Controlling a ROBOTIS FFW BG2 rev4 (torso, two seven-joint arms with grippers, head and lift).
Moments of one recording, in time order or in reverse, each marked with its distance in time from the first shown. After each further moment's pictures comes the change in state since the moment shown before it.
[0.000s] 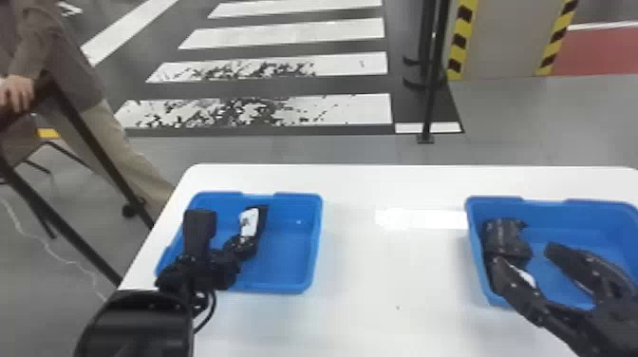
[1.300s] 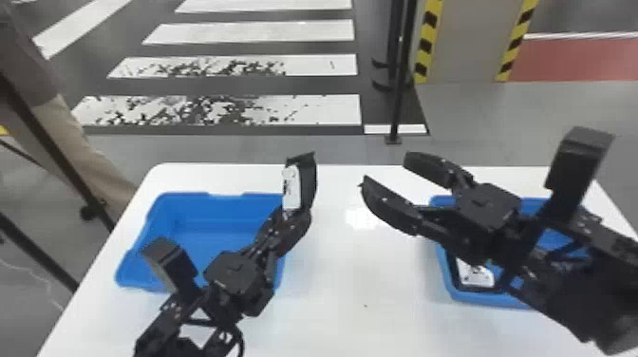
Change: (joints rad) left arm 0.351 -0.001 -0.256 -0.413 0.449 -0.424 -0.024; right arm -0.364 -0.047 0.218 -0.162 -0.113 0.381 0.025
